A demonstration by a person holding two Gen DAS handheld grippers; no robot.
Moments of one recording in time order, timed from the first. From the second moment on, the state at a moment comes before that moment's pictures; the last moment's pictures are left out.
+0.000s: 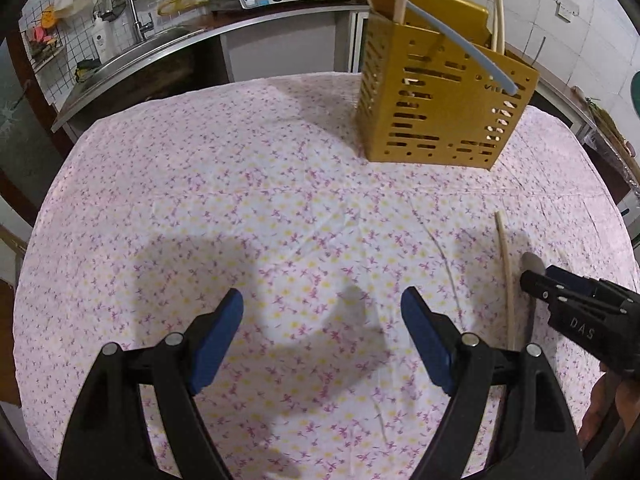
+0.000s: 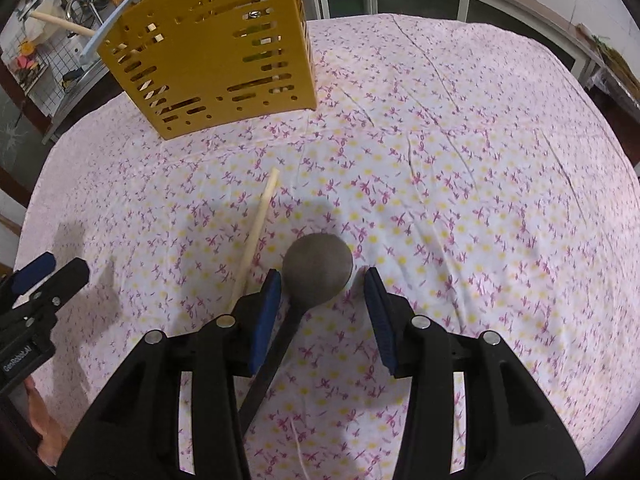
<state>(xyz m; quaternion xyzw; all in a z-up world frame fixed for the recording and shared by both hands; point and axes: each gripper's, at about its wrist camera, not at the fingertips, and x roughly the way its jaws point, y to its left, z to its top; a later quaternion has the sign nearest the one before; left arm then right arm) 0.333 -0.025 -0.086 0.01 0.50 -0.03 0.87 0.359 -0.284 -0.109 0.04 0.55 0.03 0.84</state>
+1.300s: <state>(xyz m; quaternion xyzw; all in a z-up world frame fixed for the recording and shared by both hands) 0.357 -0.120 -0.111 0.00 0.54 -0.09 0.84 0.373 -0.360 -0.106 -0.02 0.54 0.10 0.84</state>
